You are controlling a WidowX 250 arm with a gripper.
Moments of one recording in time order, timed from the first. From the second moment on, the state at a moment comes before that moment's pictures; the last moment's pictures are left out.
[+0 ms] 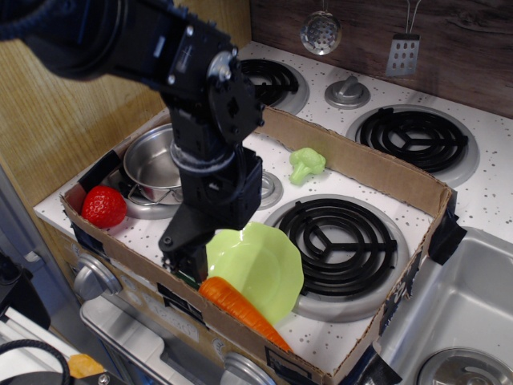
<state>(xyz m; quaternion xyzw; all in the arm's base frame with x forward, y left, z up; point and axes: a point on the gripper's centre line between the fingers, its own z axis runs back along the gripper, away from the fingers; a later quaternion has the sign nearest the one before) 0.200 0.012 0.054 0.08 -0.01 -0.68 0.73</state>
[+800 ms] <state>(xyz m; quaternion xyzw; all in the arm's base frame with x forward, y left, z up) 0.203 0.002 0.033 0.07 -0.04 -0.67 0.74</state>
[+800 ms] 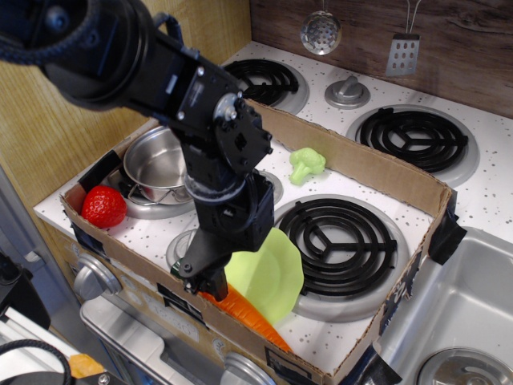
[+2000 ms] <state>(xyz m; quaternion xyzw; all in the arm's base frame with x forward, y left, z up) 0.203 0.003 0.006 0.00 -0.09 -0.66 0.74</state>
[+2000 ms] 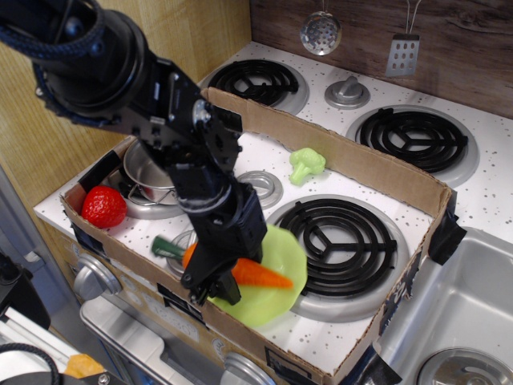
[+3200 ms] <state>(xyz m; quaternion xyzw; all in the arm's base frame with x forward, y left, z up) 0.229 -0.018 0.078 0.05 -0.01 -0.66 0.75</state>
